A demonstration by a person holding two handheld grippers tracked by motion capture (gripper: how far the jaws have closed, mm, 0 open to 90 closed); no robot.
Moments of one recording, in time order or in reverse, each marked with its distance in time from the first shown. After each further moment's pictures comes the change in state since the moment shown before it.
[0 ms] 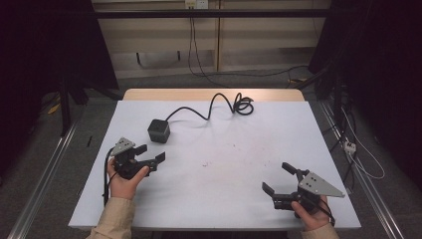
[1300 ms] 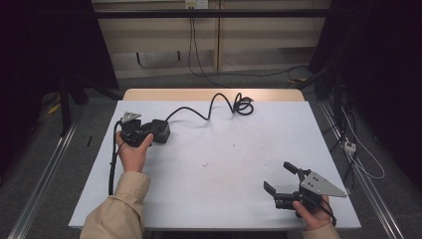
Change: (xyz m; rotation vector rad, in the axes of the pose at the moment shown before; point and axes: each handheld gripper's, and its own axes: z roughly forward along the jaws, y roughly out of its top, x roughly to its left) left arm 0.032 0.054 0.055 0.060 0.168 -0.049; right arm -0.003 0.001 -0.002 -0.010 -0.008 0.003
